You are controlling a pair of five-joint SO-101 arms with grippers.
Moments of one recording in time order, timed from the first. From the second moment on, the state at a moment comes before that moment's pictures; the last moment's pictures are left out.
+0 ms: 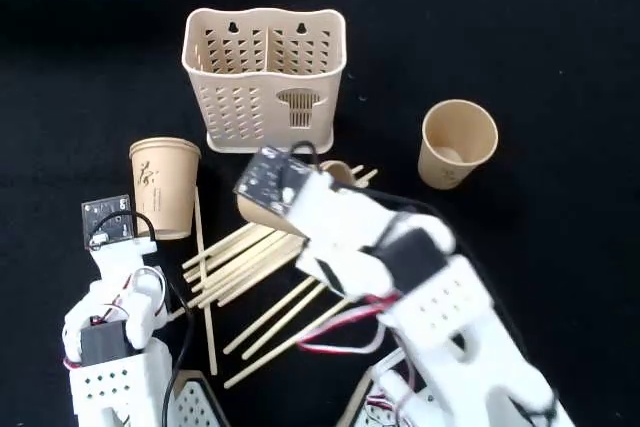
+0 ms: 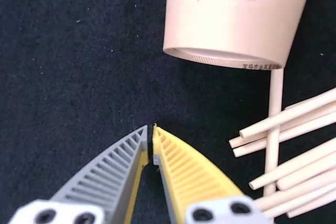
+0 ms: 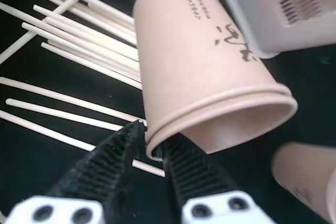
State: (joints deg) left arm -17.8 -100.7 96.6 70.8 -1.4; right arm -30.7 -51.2 39.0 81.5 27.2
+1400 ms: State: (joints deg) left arm -17.8 -100.7 96.6 70.8 -1.4; right arm 19.4 -19.6 -0.7 88.3 73.6
